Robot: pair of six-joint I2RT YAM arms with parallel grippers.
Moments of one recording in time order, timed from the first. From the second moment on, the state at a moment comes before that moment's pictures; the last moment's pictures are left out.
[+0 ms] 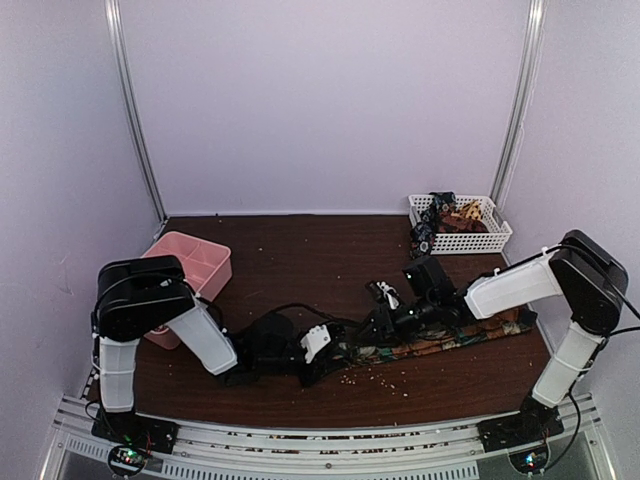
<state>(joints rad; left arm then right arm) -1.07 2.08 0.71 0.96 0.20 0.12 0.69 1.70 0.74 0.18 -0.71 0.71</state>
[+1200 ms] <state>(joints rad) -1.07 2.03 0.71 0.86 0.20 0.15 0.78 1.76 0.86 -0.01 -0.63 0.63</state>
